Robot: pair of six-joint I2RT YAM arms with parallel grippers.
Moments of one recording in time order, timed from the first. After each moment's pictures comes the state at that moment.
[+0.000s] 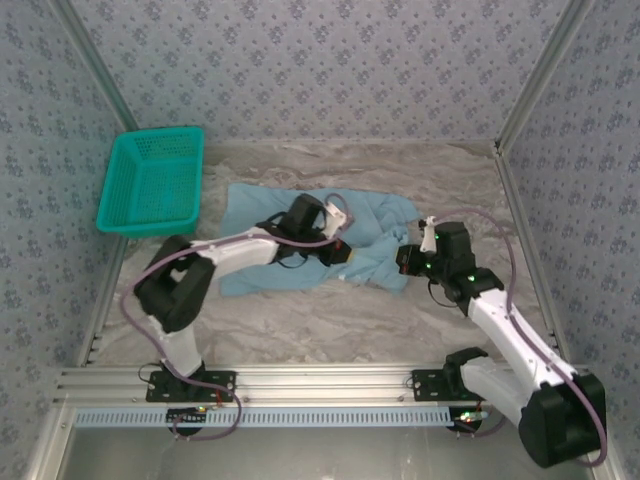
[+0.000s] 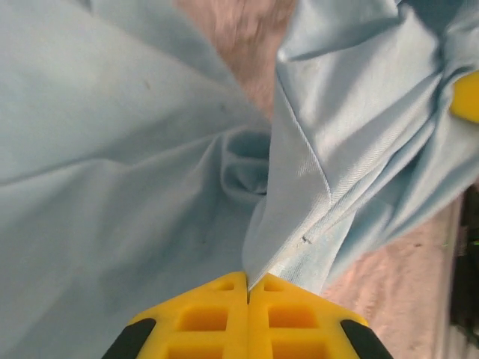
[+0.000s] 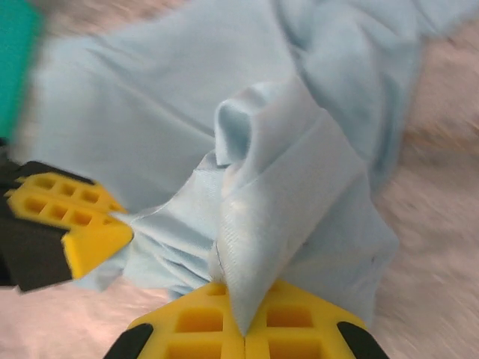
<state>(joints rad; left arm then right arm) -0.71 1.76 1.12 -0.08 0.57 -0.22 0.25 0.92 0.59 -0.32 -0.32 0.43</state>
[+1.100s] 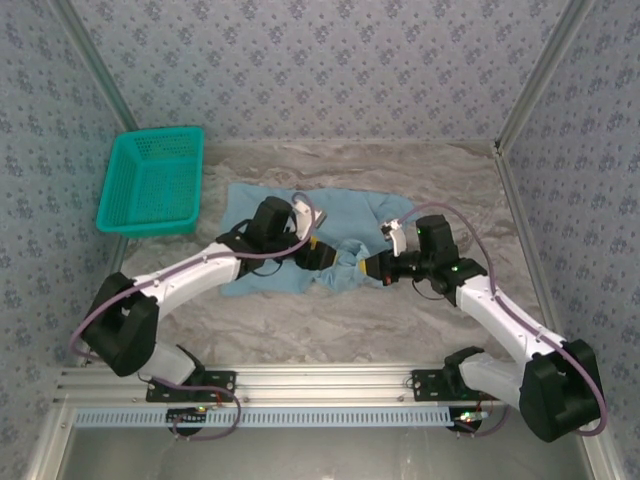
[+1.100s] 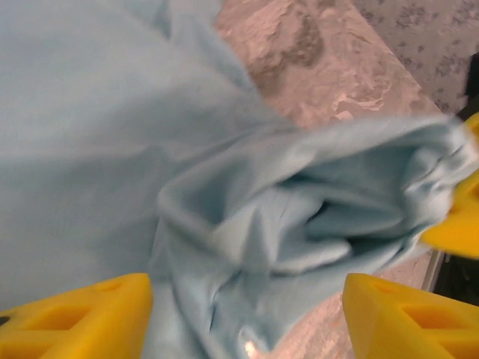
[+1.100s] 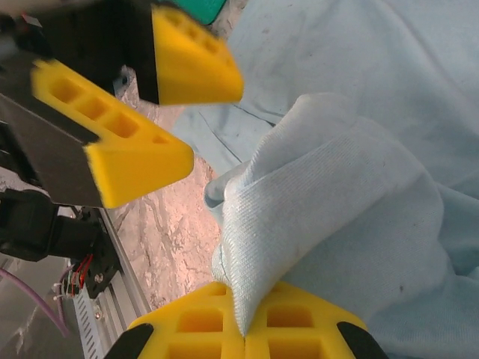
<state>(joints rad) -0.70 1.48 0.98 -0.16 0.44 -0.24 0.38 1.08 0.63 -0.23 -0.74 0.23</state>
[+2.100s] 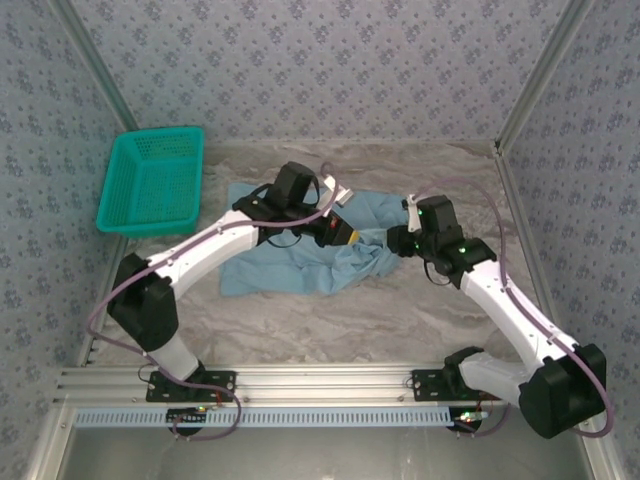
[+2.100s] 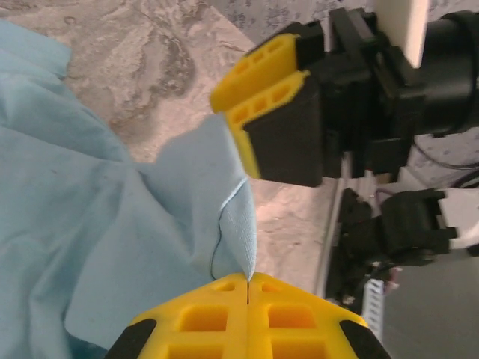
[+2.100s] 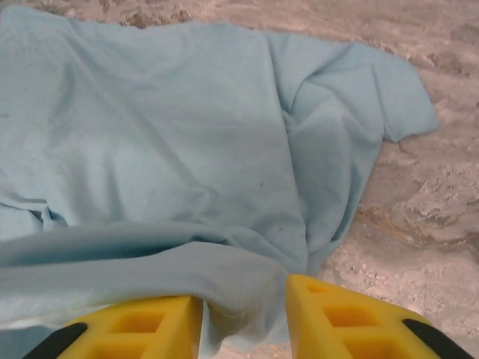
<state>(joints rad) -0.73 1.63 1.36 -0.42 0.72 -0.21 0.40 1.10 0.89 -0.53 -0.03 0.21</state>
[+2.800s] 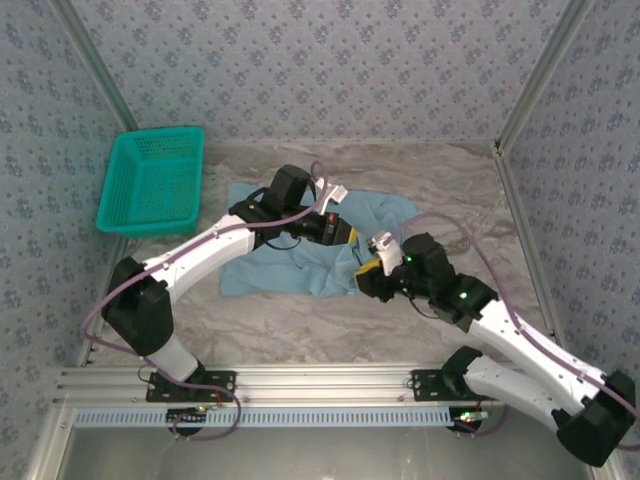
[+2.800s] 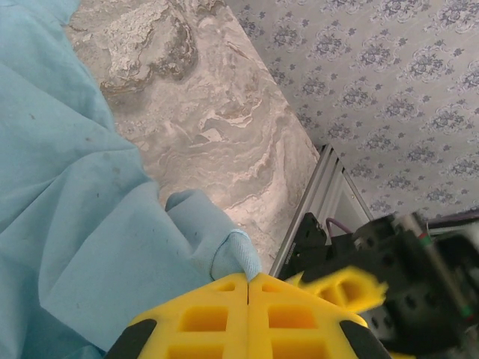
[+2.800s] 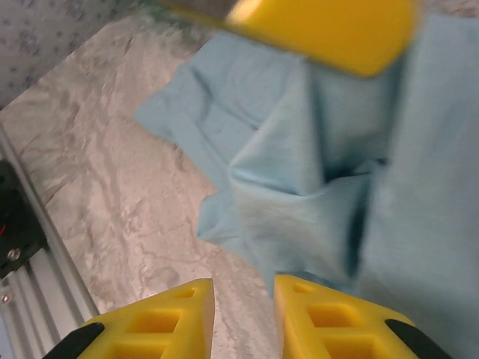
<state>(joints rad) -0.72 1.61 1.32 -0.37 0.71 -0.48 0.71 0.89 0.69 -0.41 -0.27 0.13</state>
